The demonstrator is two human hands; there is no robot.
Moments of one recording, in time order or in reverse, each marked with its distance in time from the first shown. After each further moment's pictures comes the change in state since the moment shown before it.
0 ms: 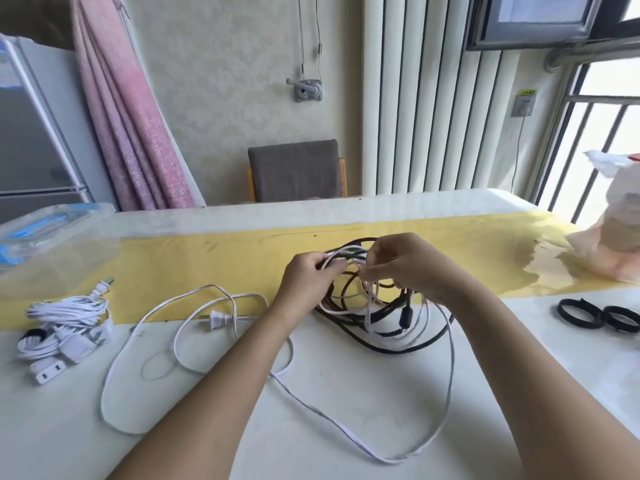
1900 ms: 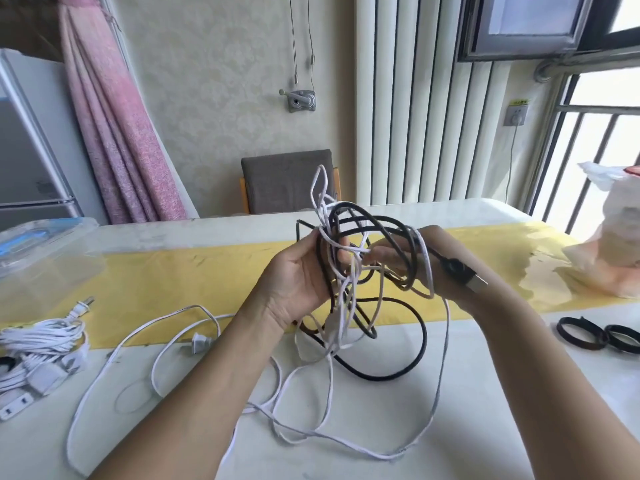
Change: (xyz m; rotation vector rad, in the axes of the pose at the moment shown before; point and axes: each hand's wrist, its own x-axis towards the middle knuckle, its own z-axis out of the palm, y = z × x) left_hand 0.013 0.033 -0.014 -1.441 -0.554 -0.175; right_hand 0.001 0.002 -0.039 -0.026 0.077 -0.365
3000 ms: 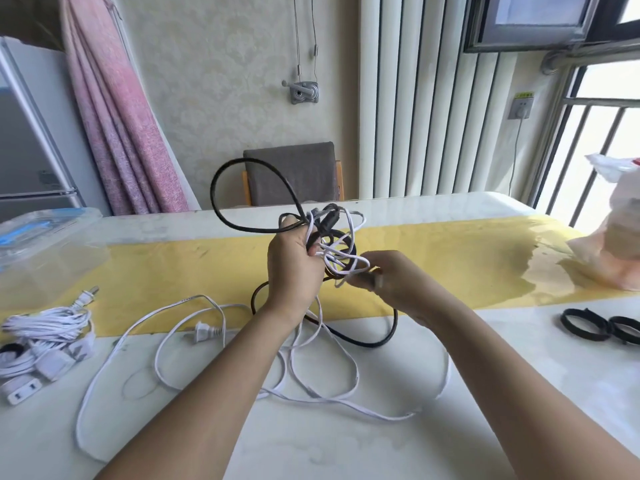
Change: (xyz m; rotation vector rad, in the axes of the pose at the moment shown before) left_hand 0.000 -0.011 -0.010 1.524 0.705 0.800; right_hand 0.000 0.007 0.057 0.066 -0.040 0.305
